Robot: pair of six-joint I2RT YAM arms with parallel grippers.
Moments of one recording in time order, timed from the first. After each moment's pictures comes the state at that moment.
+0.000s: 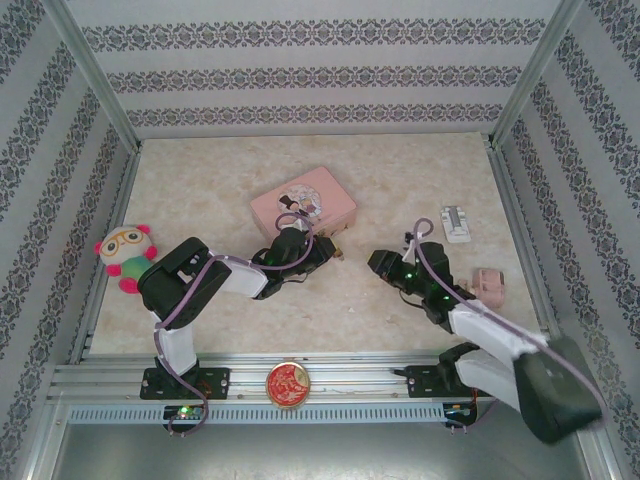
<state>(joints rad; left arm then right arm) -0.70 1.86 0.75 0.69 0.14 -1.21 0.38 1.00 0.31 0.19 -0.32 0.93</state>
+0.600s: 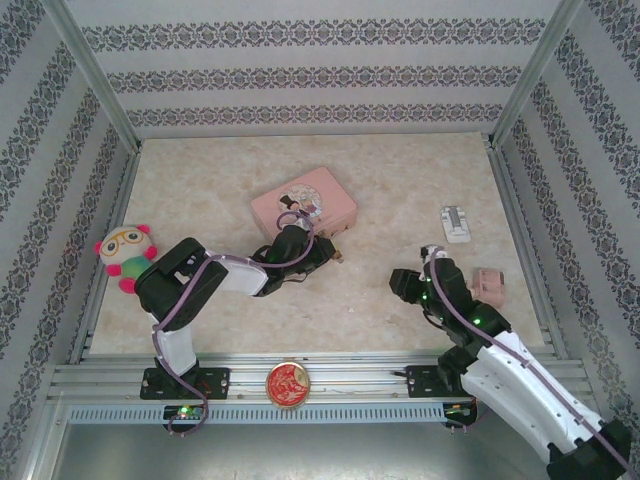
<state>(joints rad) -0.70 1.84 0.78 0.55 0.16 -1.18 0.54 0.60 0.41 -0.51 0.07 0.65</state>
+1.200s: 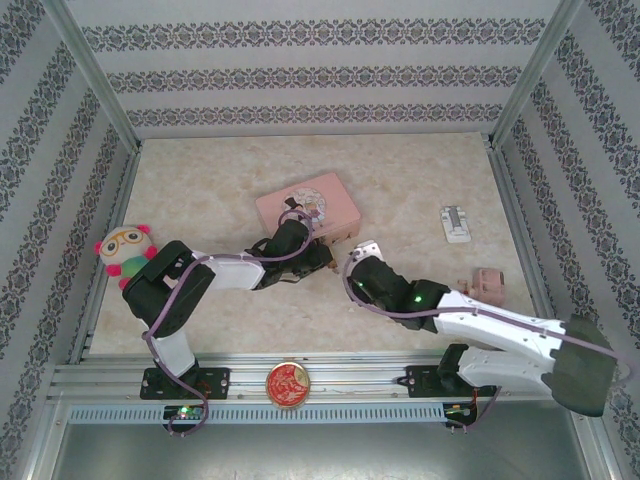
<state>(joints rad) -0.68 1.77 0.83 0.27 0.25 -1.10 0.96 1.10 0.64 -0.39 0.39 0.42</state>
